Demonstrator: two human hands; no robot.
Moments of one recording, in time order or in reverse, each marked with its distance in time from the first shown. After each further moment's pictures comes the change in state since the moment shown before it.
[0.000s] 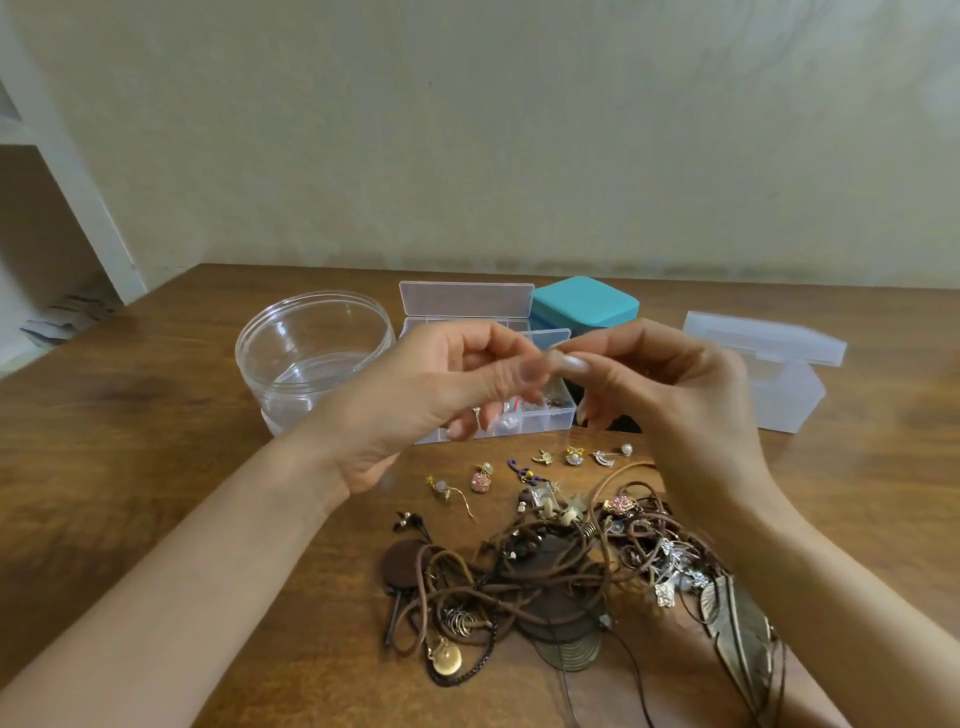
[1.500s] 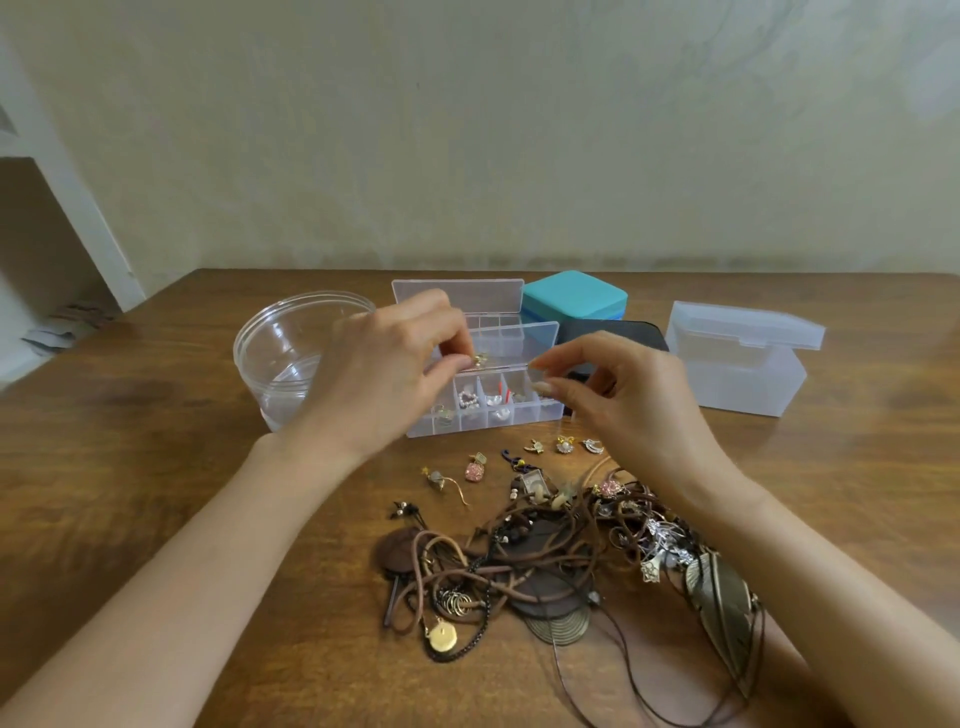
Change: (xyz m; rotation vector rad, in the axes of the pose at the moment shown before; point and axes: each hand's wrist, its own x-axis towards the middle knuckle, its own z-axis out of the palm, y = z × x) left_hand 0.022 -0.035 -0.030 1.175 0.392 0.599; right_hand 0.011 0.032 -0.013 -0.707 -0.063 -0.117
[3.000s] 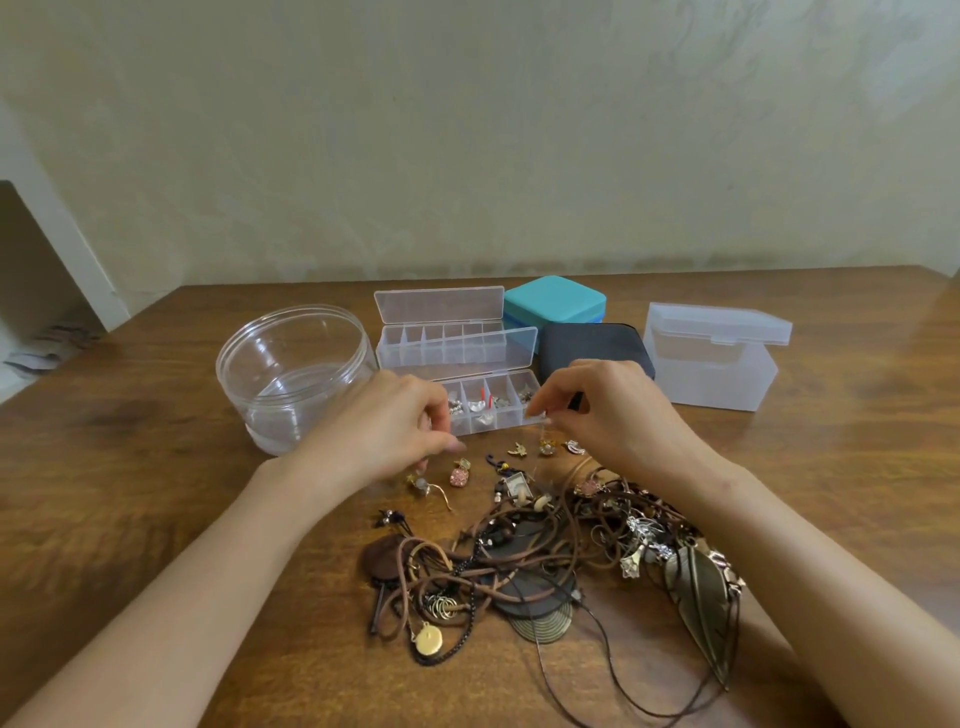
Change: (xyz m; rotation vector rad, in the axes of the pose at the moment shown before) left_hand -0.004 0.010 0.011 -0.058 -0.623 -0.368; right_hand 0.004 0.009 -0.008 -0.268 -0.239 0.068
